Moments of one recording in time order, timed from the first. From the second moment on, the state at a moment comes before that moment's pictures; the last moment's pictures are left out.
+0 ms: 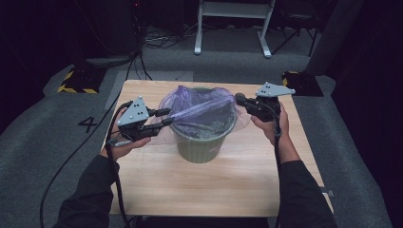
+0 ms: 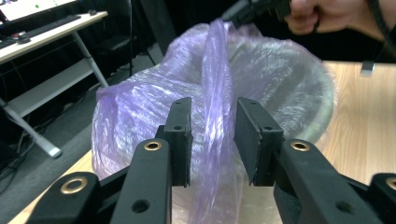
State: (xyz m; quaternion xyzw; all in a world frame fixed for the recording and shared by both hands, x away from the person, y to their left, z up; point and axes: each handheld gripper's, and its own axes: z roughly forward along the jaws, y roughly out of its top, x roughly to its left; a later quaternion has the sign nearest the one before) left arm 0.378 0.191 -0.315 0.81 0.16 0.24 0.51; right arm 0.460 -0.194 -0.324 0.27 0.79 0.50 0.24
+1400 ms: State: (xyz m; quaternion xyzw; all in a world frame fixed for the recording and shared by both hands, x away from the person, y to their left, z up) left arm 0.444 0.179 -0.319 0.80 0.26 0.33 0.43; right arm 0.473 -0.184 -0.317 0.27 0.78 0.50 0.25
